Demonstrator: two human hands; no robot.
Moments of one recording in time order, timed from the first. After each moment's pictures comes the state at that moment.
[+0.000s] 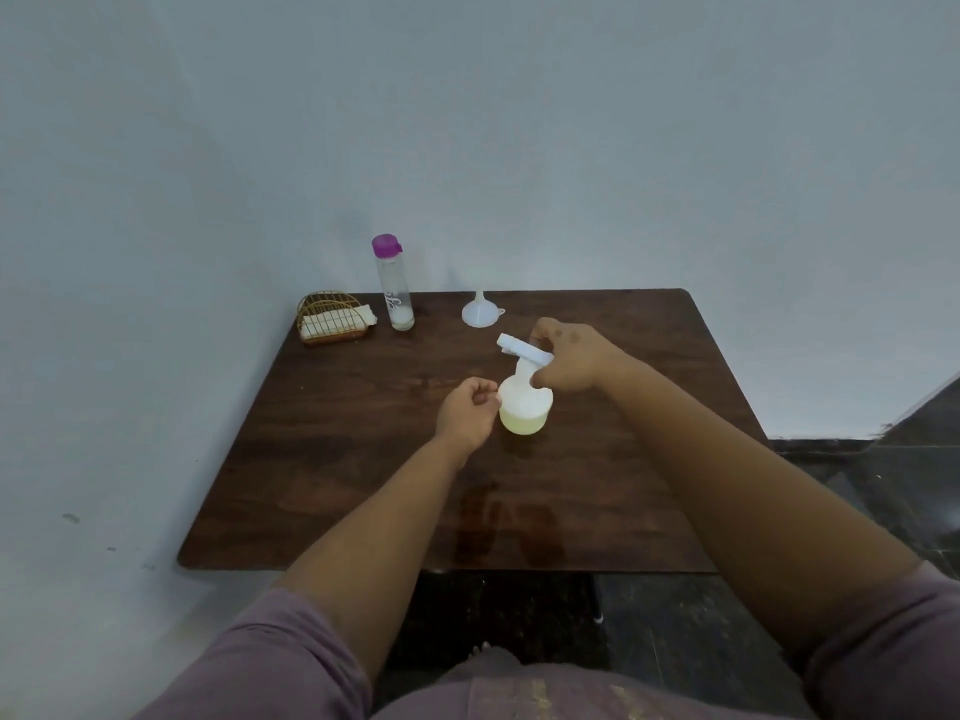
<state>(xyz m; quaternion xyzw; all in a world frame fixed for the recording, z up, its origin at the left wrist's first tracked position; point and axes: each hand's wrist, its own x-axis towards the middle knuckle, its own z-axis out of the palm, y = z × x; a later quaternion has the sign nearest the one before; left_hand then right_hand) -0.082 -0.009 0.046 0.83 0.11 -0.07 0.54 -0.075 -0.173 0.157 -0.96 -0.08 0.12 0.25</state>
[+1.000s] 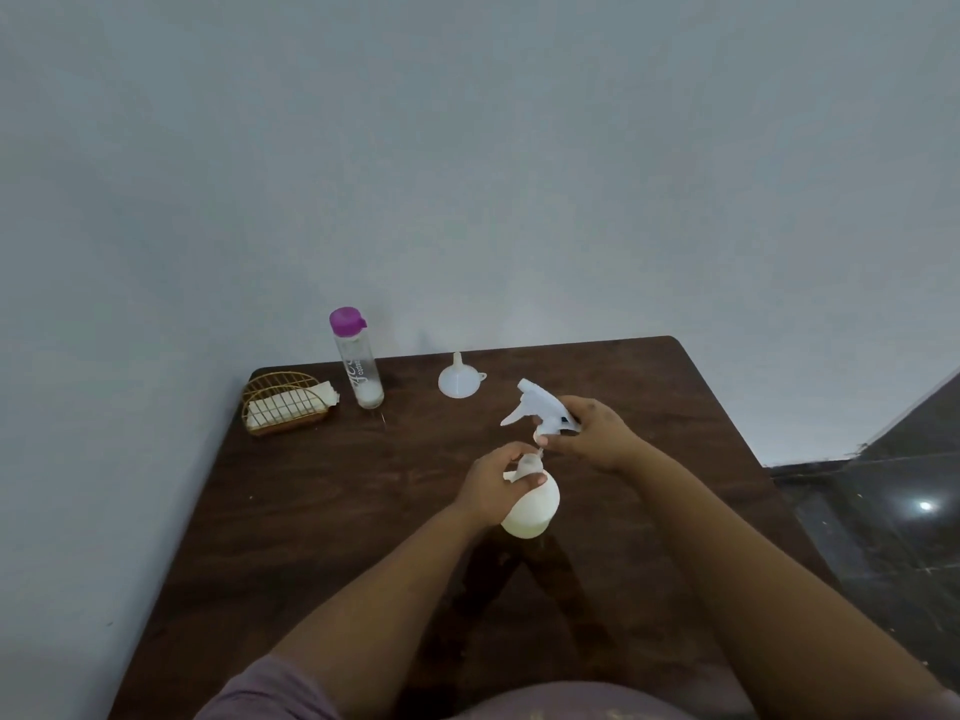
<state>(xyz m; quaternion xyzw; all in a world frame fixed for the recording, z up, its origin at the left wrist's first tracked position) 0.025 -0.026 0.008 0.84 -0.14 -0.17 0.49 0.015 -0.199 0.097 -0.91 -0.03 0.07 0.40</state>
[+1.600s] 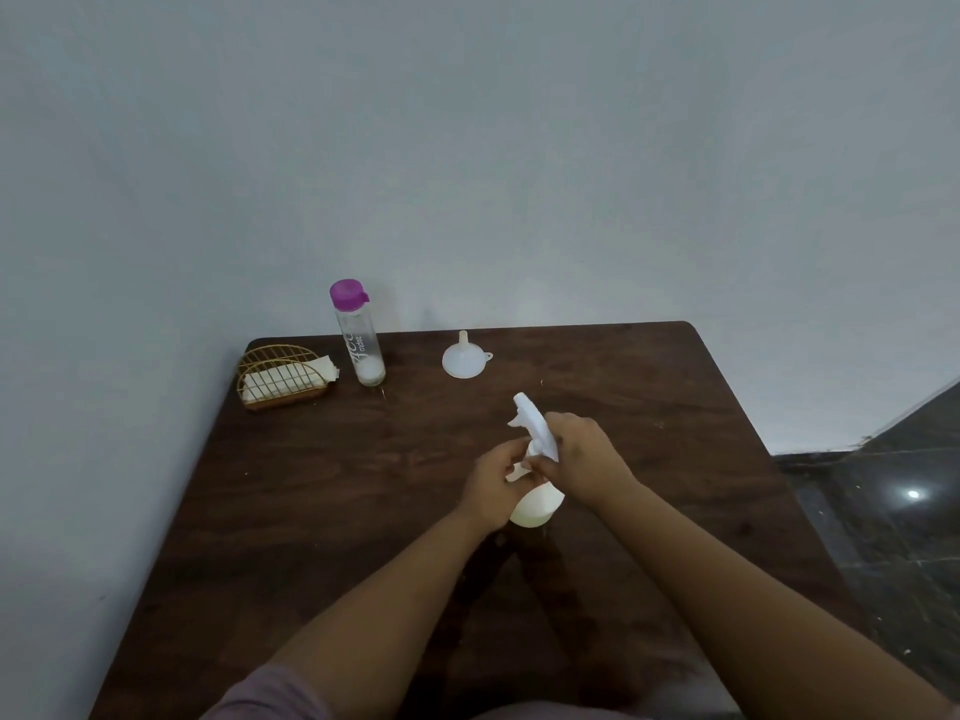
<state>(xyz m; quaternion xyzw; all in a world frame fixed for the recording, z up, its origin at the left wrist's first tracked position) 0.014 -0.025 -0.011 0.79 -0.12 -0.12 0.59 0.008 -0.164 0.060 -0.97 -0.04 0.01 0.25</state>
